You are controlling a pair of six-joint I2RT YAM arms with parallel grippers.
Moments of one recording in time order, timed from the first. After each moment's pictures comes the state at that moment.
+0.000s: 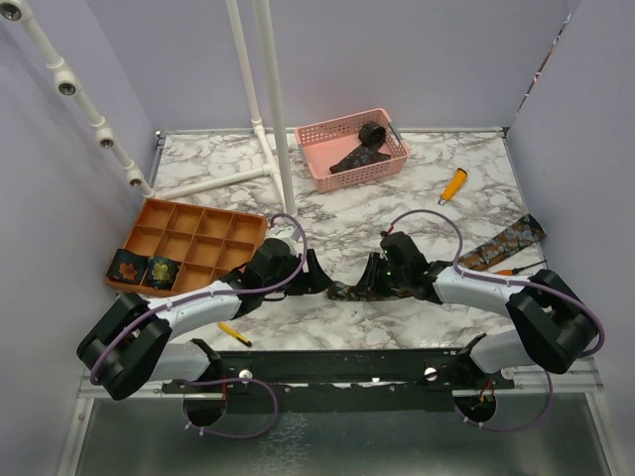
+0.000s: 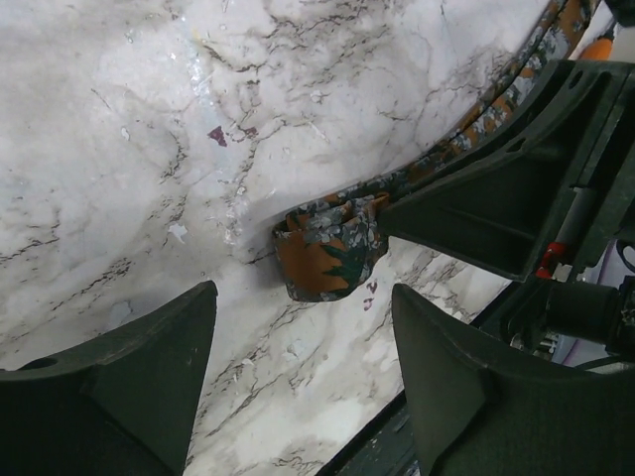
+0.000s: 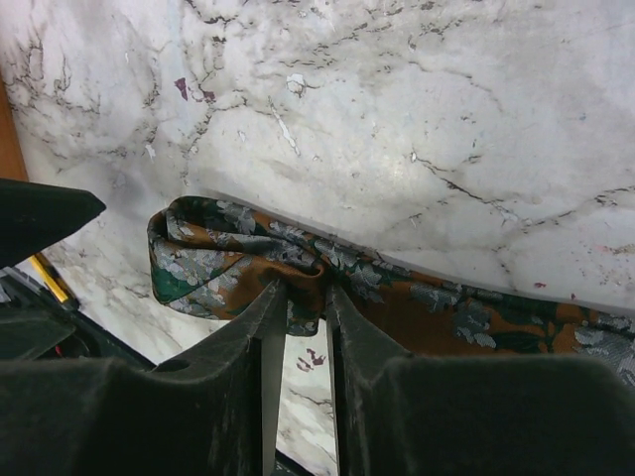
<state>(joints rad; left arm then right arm) -0.73 1.25 0.47 0.20 0.18 -0.77 0.69 1.40 0.56 -0.01 -0.17 0.81</state>
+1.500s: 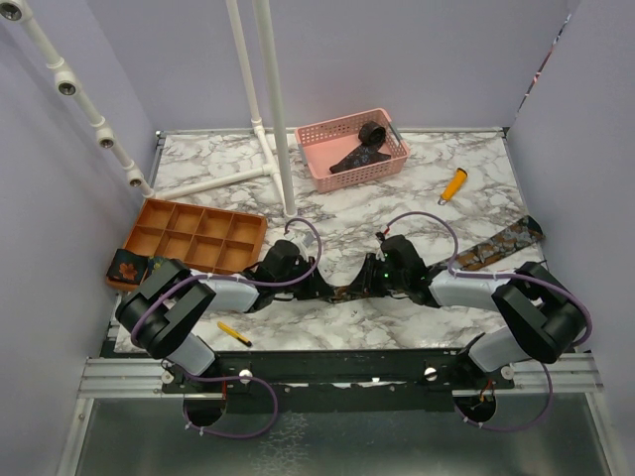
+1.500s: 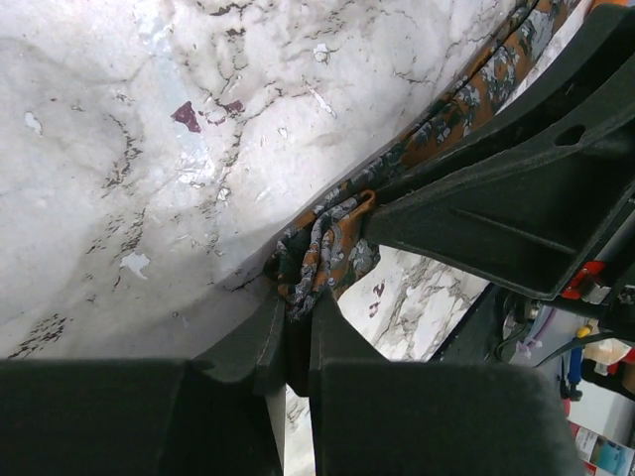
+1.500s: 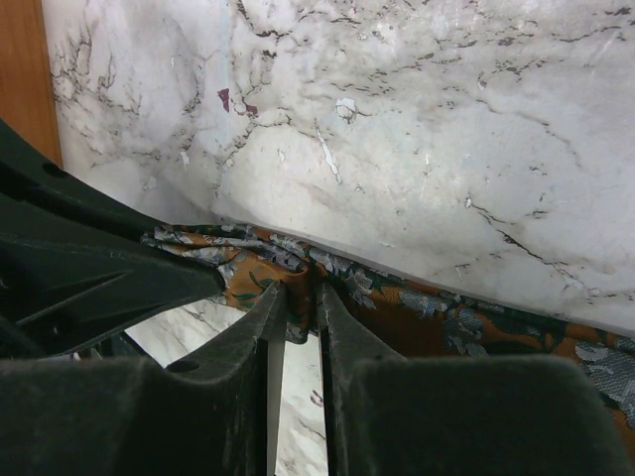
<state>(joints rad) -0.72 1.54 0.46 0.43 0.35 -0.83 0.69 1.47 0.49 0.22 -0.22 0.80</state>
